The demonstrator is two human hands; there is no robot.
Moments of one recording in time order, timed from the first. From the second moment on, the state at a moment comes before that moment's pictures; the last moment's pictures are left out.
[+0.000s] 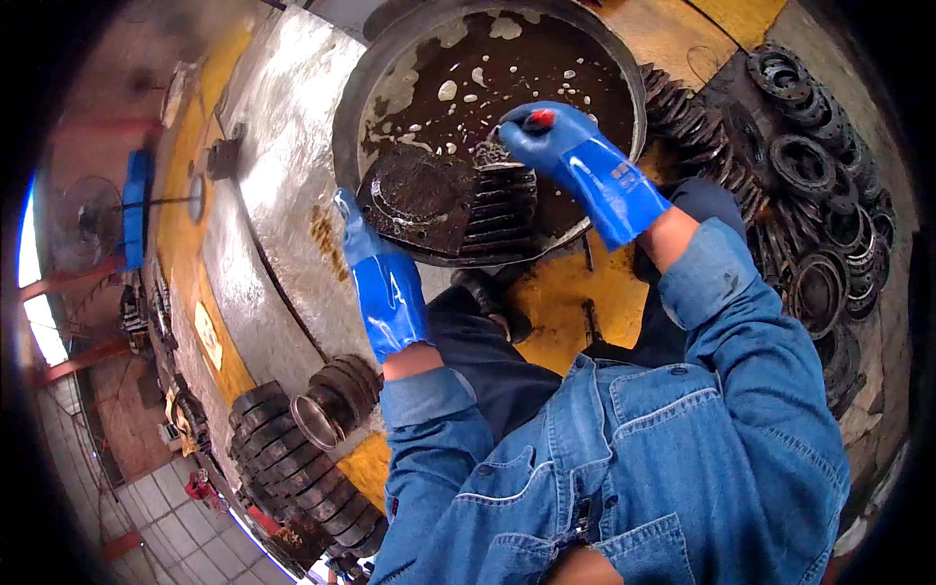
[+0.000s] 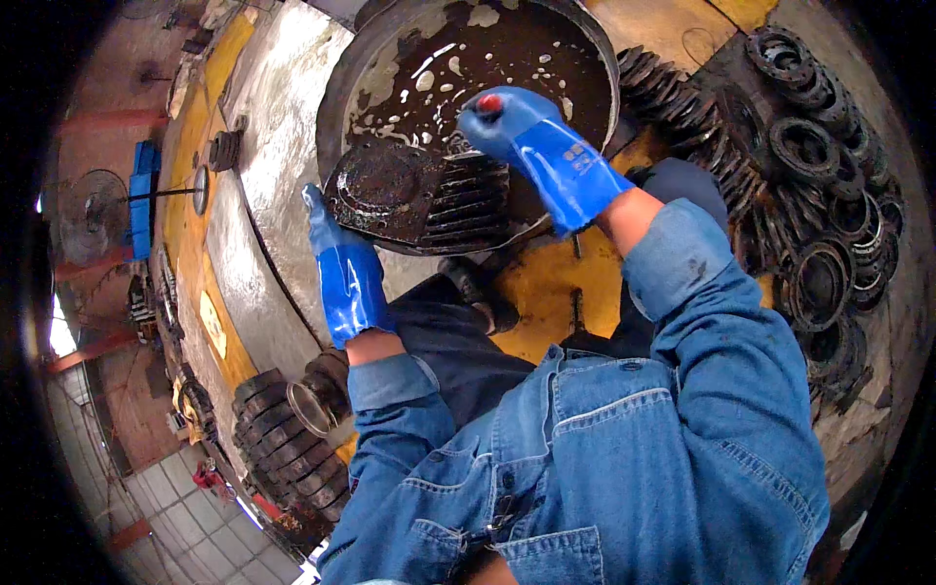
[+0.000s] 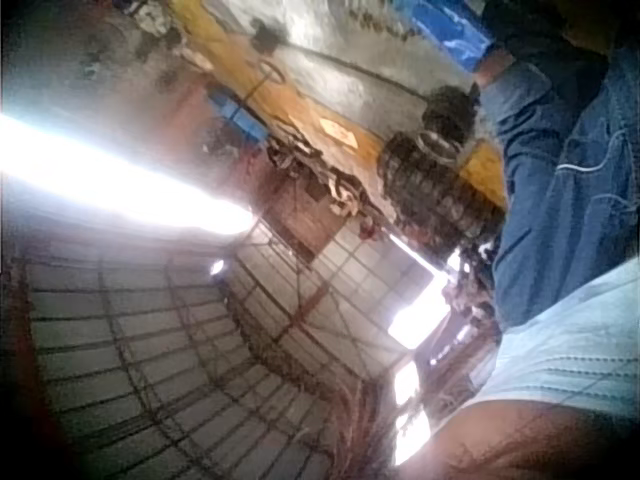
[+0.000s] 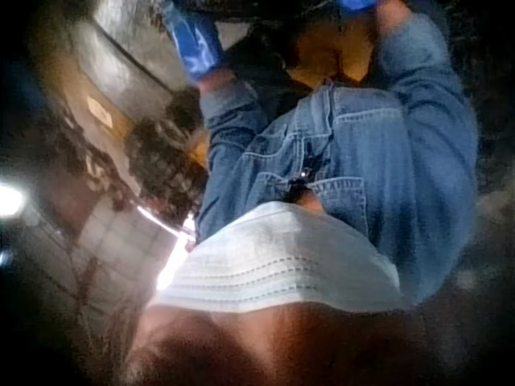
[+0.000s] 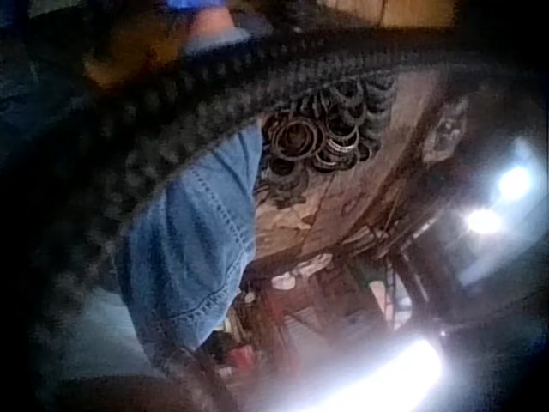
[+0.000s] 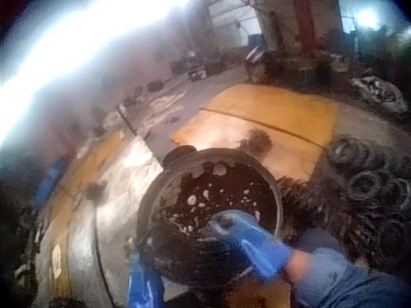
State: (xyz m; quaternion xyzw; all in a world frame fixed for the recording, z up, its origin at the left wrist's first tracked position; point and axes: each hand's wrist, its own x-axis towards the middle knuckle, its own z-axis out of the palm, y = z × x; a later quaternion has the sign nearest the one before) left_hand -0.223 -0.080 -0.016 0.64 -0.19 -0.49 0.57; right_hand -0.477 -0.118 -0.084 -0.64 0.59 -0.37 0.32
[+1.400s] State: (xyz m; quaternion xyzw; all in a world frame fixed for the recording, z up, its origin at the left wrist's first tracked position) left_hand -0.225 -0.042 -0.014 0.76 -0.48 -0.32 0.29; right_hand -0.513 -0.077 -0.143 -0.70 0.67 -0.19 0.16
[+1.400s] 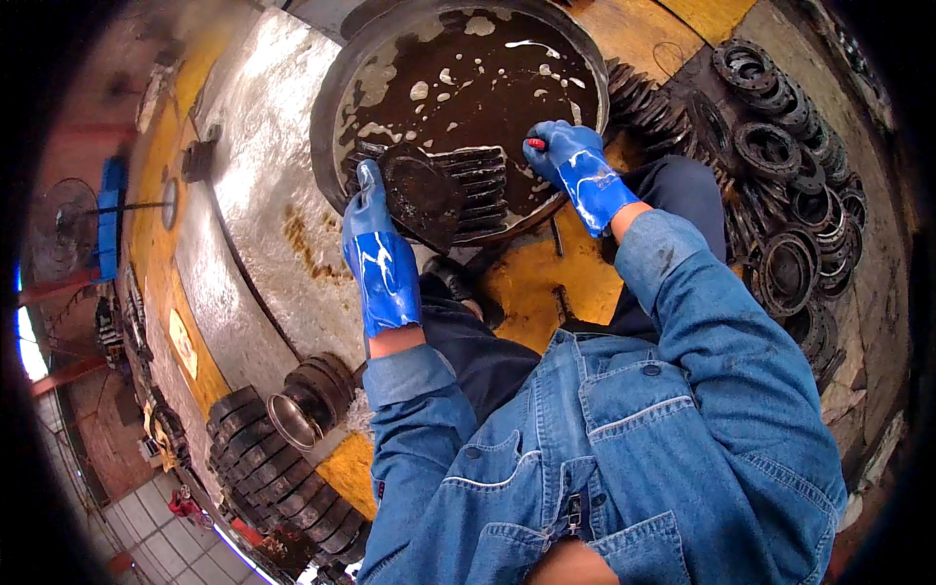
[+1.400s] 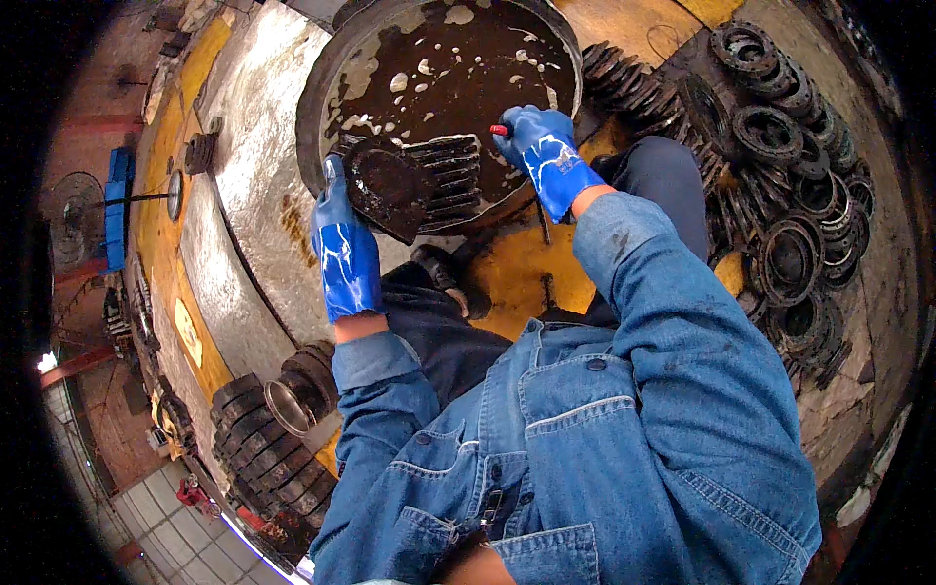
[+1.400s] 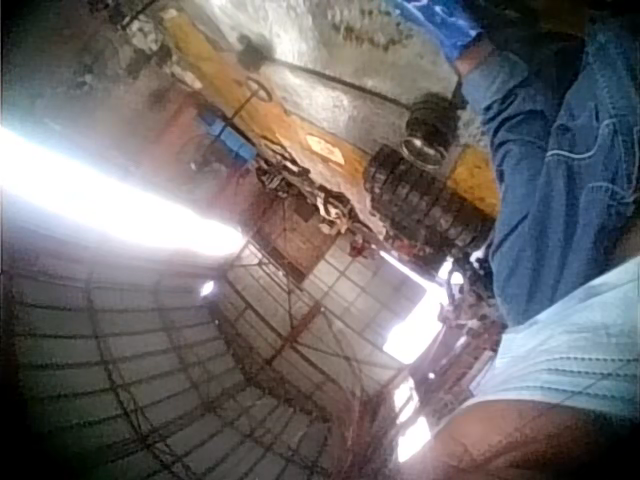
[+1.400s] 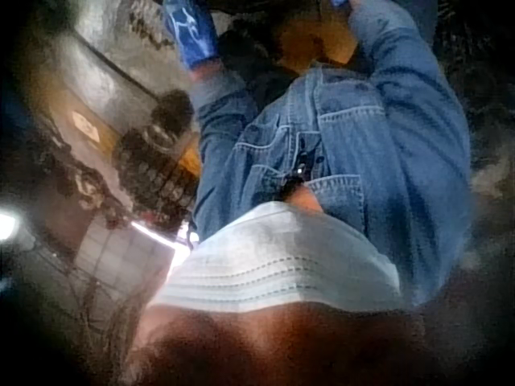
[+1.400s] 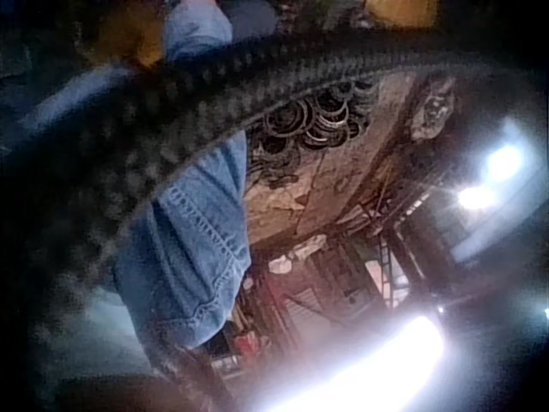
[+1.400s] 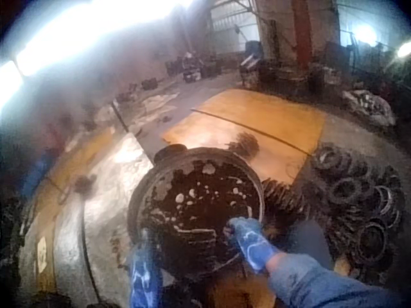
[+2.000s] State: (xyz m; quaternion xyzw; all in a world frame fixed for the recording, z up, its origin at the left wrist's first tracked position) left_hand -0.232 -0.025 -0.005 0.71 -0.57 -0.30 0.30; right_hand -0.512 -0.079 -0.143 -0.70 0.68 -0.17 0.17
